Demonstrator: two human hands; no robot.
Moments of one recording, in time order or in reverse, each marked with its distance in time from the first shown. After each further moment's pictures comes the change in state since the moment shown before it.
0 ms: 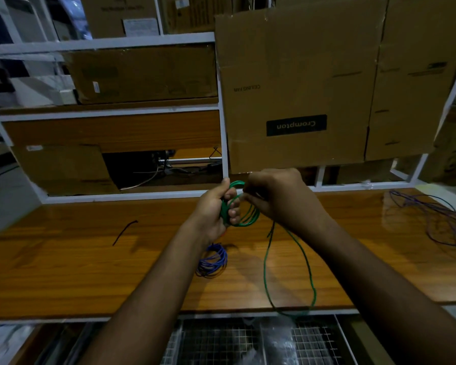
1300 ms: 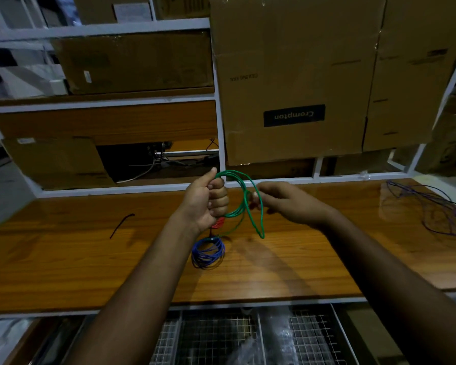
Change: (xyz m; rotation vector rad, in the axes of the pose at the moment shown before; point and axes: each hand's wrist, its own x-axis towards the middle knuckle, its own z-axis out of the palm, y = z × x) left_hand 0.013 0.003 -0.024 -0.172 -0.048 -0.050; right_hand -0.022 0.052 0.028 0.634 -0.434 0.436
